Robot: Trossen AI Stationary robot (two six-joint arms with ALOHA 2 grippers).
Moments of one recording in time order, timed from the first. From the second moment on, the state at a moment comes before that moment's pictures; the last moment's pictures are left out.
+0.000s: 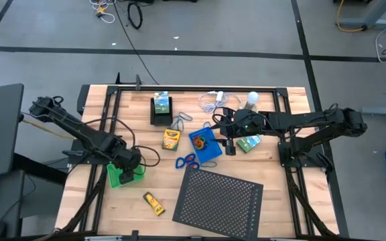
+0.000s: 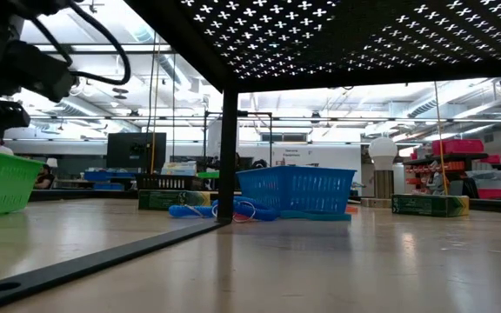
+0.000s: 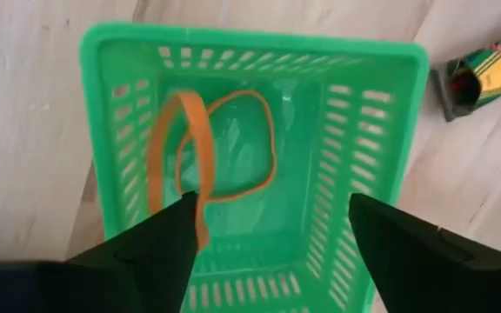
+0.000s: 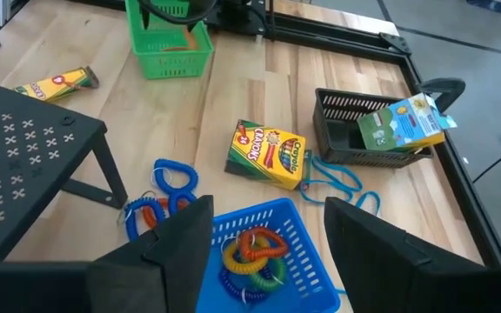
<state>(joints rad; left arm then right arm) -0.45 1.08 0.60 -0.86 0.10 -0.86 -0.01 1.28 0.97 -0.26 0.04 -0.19</state>
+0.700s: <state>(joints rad) -0.29 1.09 0.66 -0.34 -0.45 -0.40 -0.01 1.28 0.97 -0.26 0.04 -0.20</state>
